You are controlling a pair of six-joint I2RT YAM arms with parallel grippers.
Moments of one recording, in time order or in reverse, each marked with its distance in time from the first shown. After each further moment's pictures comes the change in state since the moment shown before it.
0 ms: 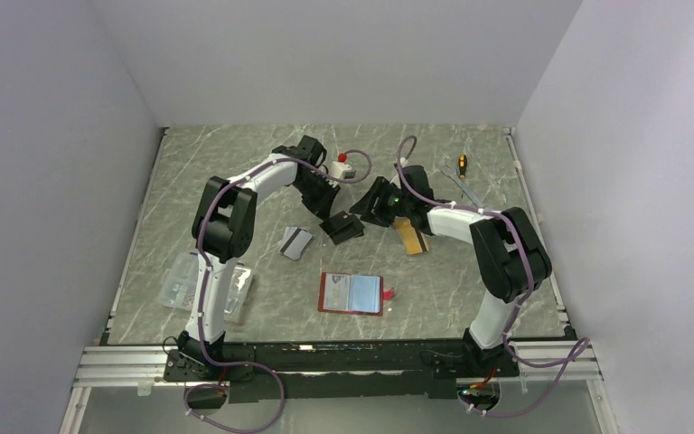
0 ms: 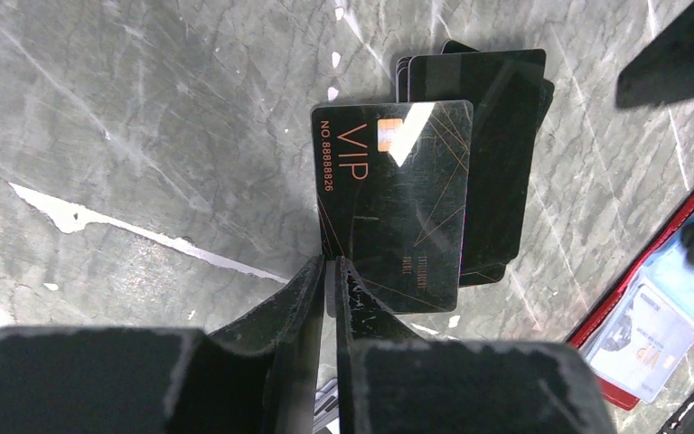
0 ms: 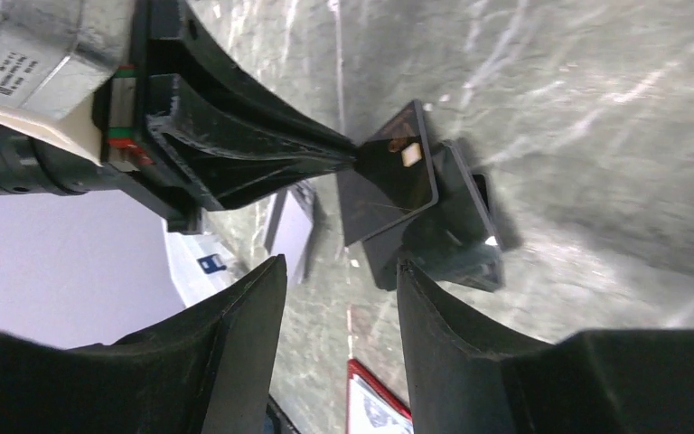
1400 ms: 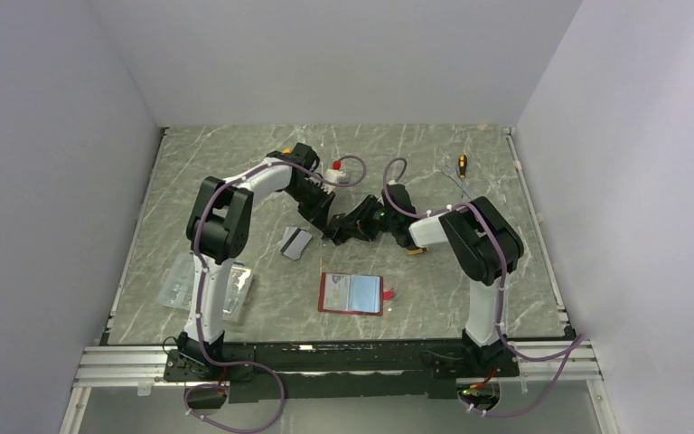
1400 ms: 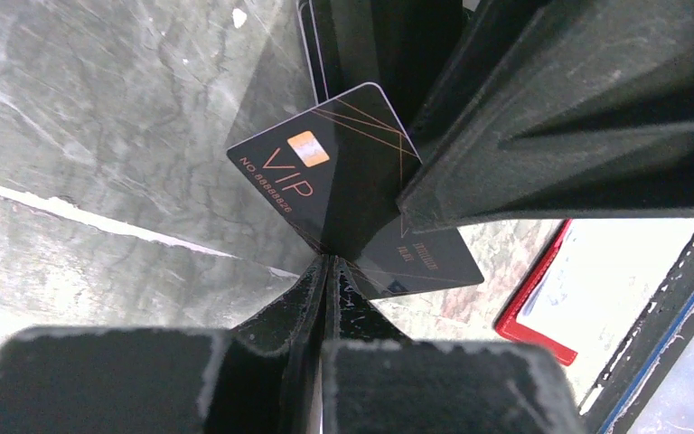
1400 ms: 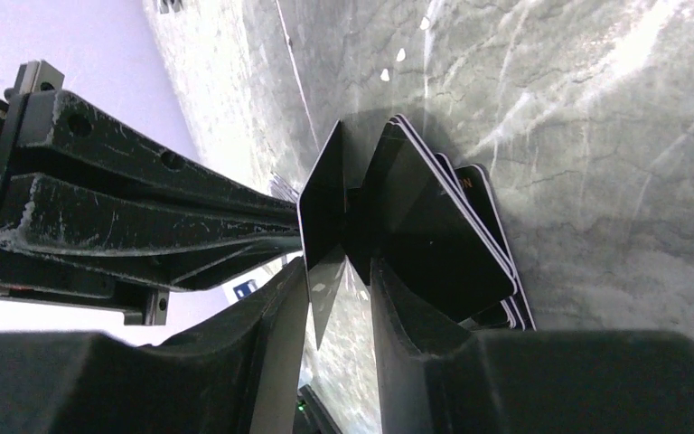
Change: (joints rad) left arm 0.021 -0.034 -0.097 -0.022 0.125 -0.005; right arm 0.099 0.190 -0.062 0.304 0.026 0.328
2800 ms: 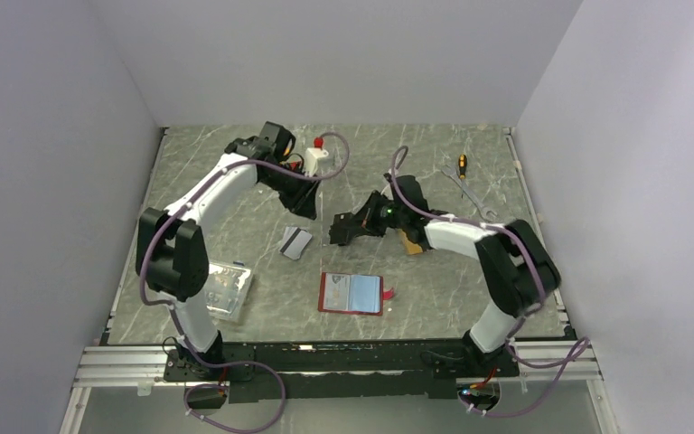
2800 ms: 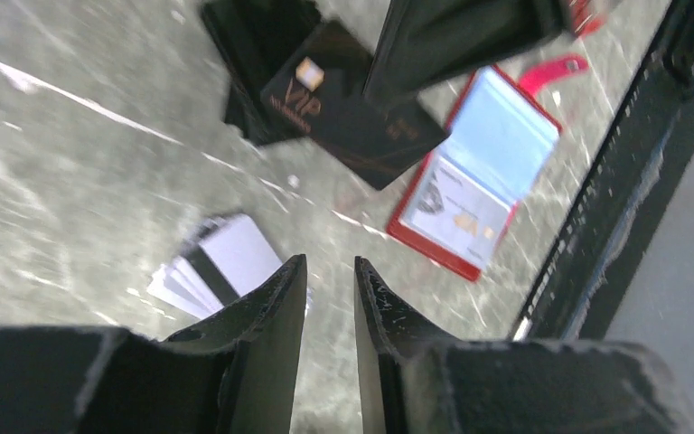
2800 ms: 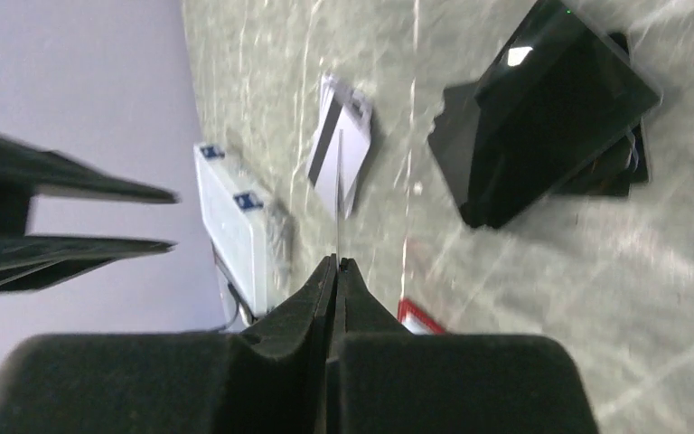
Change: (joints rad) left arm 0.040 -0.394 -0.083 -0.113 0.031 0.024; right arm 0.007 -0.237 -0.010 -0.226 -0.057 -0.200
